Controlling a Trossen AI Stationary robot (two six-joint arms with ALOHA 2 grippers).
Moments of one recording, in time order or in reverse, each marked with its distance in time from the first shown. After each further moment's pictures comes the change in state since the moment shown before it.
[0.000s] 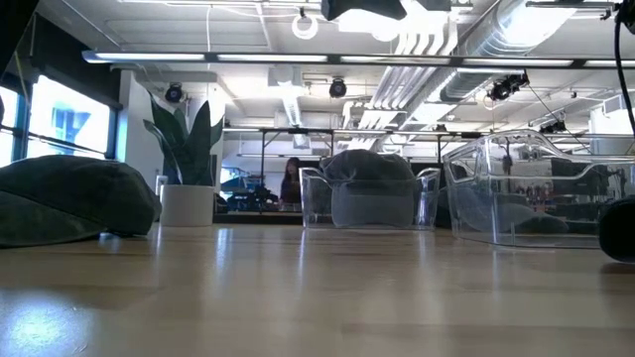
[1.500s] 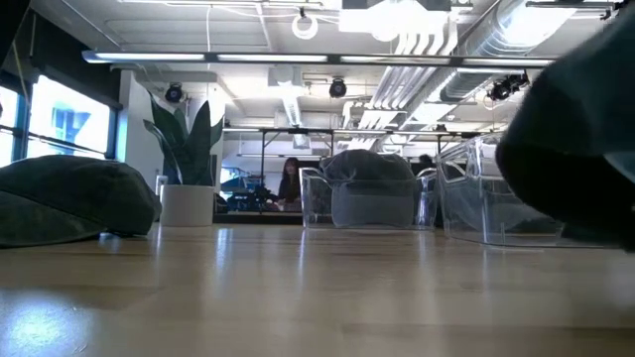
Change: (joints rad) left arm -0.081 0.002 0.000 0.332 0.160 0.059; right arm 0.000 0.002 -0.007 0.693 0.462 -0.342
